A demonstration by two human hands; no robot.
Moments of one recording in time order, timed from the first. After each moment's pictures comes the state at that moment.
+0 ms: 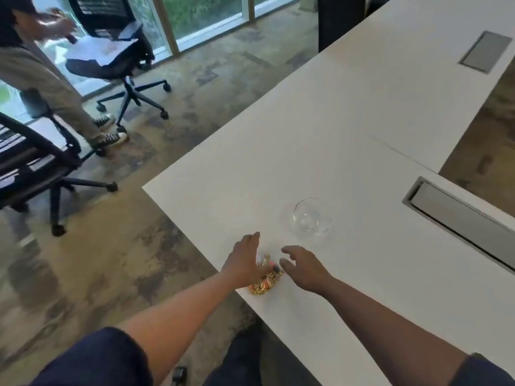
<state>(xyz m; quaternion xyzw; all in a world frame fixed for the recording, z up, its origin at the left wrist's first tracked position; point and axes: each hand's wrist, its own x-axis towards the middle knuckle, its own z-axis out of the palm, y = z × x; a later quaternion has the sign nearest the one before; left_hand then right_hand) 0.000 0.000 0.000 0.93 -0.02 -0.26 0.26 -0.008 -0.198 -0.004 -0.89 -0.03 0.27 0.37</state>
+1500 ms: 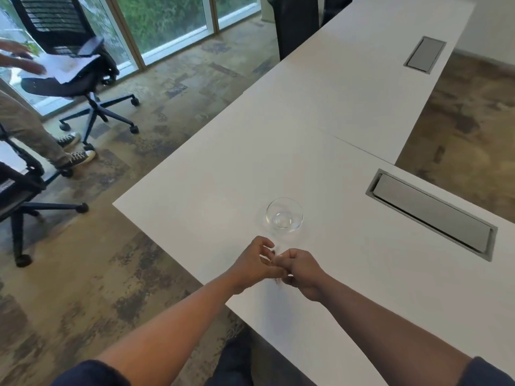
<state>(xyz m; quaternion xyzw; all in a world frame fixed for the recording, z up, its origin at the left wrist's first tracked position) -0.008 -0.061 0.032 0.74 0.01 -0.35 0.58 -0.033 -0.229 0.037 -0.60 0.26 0.29 0.69</state>
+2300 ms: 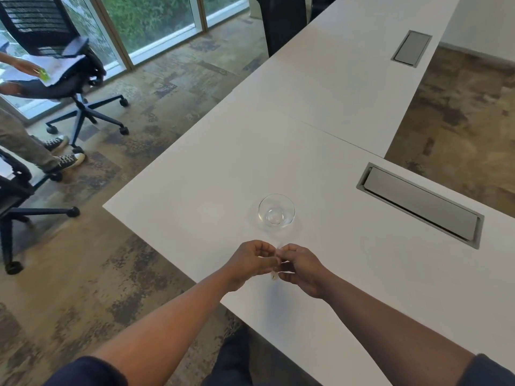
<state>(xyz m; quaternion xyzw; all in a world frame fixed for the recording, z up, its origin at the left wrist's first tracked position) -0.007 -0.071 0.036 0.68 0.07 -0.38 0.63 -0.041 -0.247 0.043 -0.57 0.27 0.30 0.72</state>
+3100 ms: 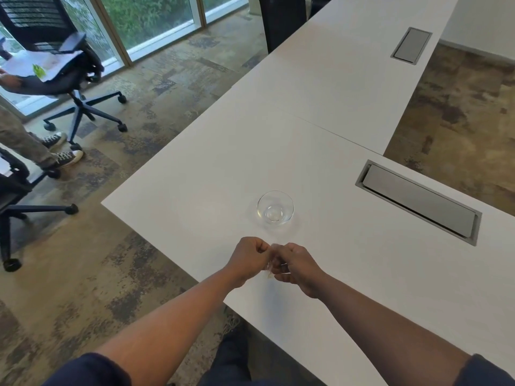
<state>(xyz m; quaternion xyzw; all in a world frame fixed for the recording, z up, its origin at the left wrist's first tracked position) -0.011 -0.083 0.034 0.79 0.07 -0.29 0.53 -0.048 -0.240 0.031 -0.62 0.26 0.27 0.69</state>
